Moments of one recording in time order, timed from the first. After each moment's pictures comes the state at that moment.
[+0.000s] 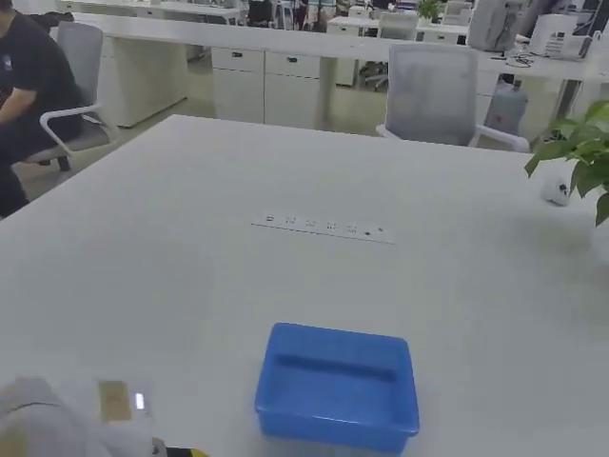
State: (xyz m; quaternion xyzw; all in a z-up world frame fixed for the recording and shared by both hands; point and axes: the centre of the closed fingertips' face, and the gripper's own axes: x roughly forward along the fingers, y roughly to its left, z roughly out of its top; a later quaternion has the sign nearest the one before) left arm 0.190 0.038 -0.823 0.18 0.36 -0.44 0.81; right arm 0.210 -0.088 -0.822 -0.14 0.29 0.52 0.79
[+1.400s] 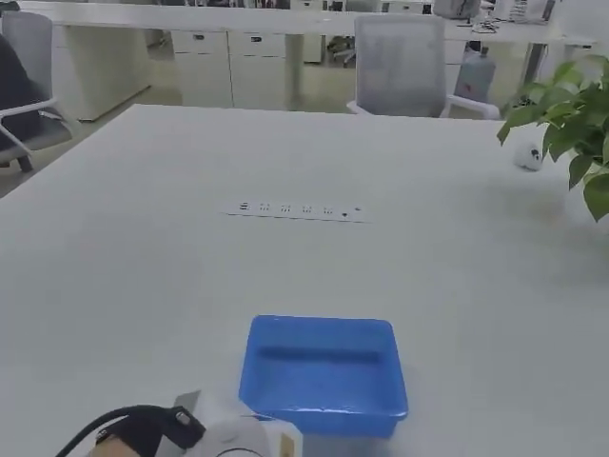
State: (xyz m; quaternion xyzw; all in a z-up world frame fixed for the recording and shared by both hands) left arm 0.196 0.006 -0.880 0.37 0.40 -0.57 0.62; right arm 0.194 -0.054 -0.858 -0.22 0.30 0.57 0.73
